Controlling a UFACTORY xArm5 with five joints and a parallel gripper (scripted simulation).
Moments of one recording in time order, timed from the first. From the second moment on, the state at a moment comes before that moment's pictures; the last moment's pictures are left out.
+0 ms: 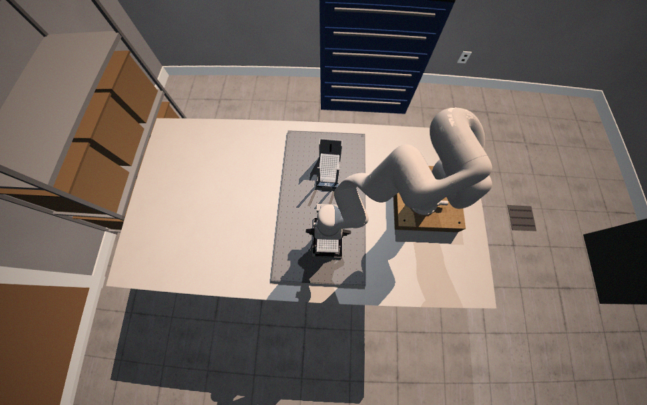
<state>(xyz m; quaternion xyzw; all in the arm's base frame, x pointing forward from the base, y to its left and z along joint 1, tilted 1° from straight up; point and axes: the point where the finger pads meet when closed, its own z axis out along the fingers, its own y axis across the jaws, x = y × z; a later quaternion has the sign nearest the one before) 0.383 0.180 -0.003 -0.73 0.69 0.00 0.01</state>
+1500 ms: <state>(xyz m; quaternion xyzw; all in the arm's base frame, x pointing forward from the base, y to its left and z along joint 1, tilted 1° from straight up) 0.383 0.180 -0.010 -0.73 0.69 0.00 0.01</state>
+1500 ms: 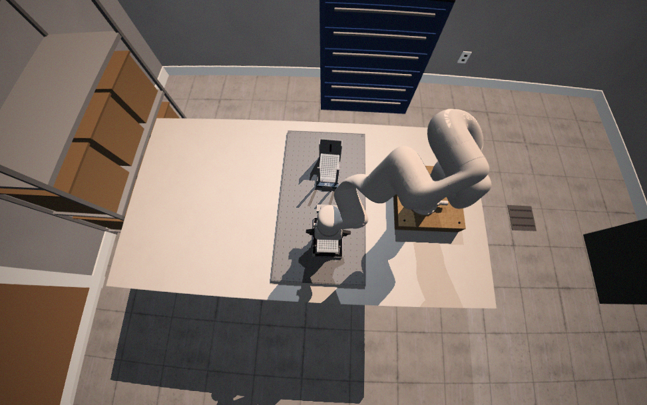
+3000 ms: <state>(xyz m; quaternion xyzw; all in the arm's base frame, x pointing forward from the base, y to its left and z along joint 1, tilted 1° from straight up) 0.384 0.180 -0.013 -0.73 0.69 0.00 0.01</state>
